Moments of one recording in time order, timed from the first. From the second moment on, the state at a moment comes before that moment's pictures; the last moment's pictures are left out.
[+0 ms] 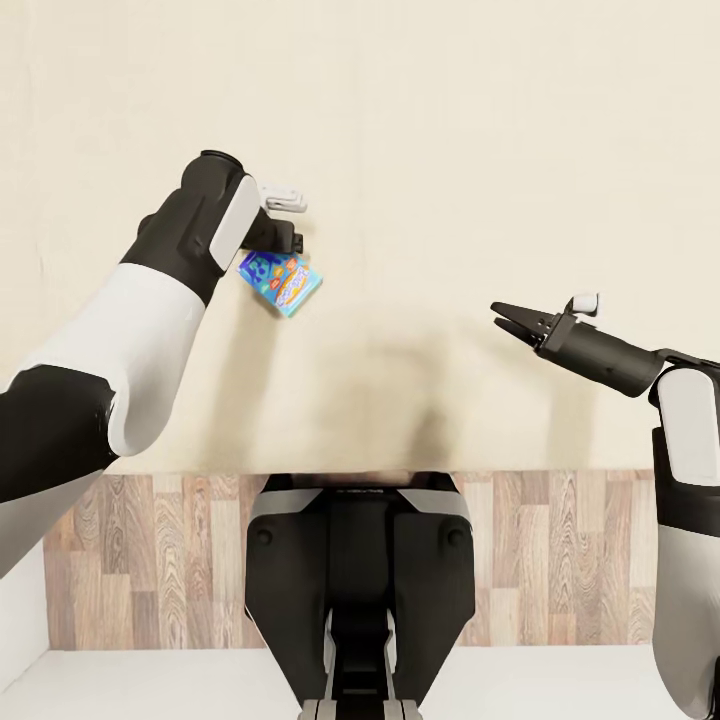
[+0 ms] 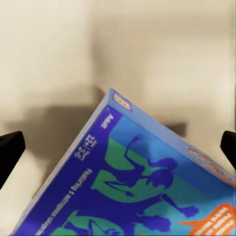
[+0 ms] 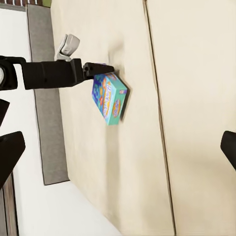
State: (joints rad) left arm -1.73 -0.11 -0.20 -0.64 0.21 1.04 0.21; right arm -0.89 -0.26 -0.19 -1.54 -0.86 1.04 0.62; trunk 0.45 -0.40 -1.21
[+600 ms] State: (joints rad) left arm -1.73 -0.11 -0.20 -0.64 0.21 1.04 0.21; right arm -0.89 -0.26 -0.19 -1.54 -0.86 1.04 0.62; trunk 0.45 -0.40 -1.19
